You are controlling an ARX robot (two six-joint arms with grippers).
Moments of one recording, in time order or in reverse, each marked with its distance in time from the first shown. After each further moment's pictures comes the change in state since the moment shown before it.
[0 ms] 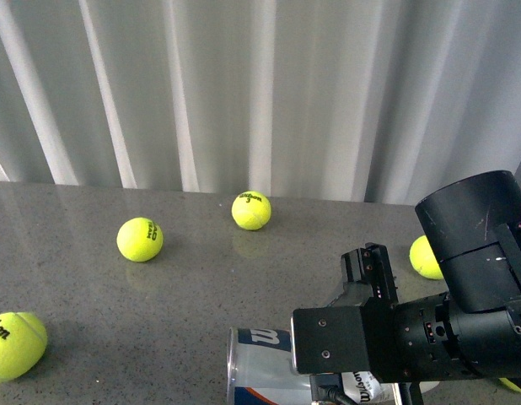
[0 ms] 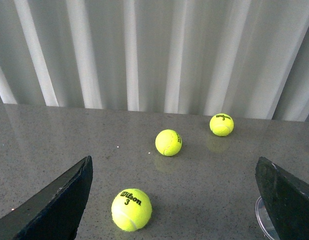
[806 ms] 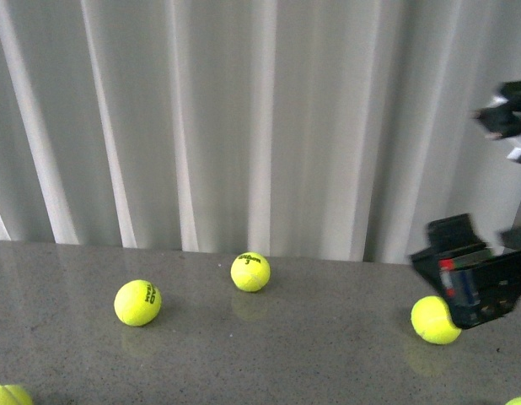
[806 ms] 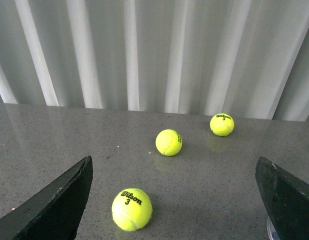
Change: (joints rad) left arm 0.000 0.000 0.000 0.000 0.000 0.000; right arm -0.112 -0.639 -0.151 -0.076 0.391 1.278
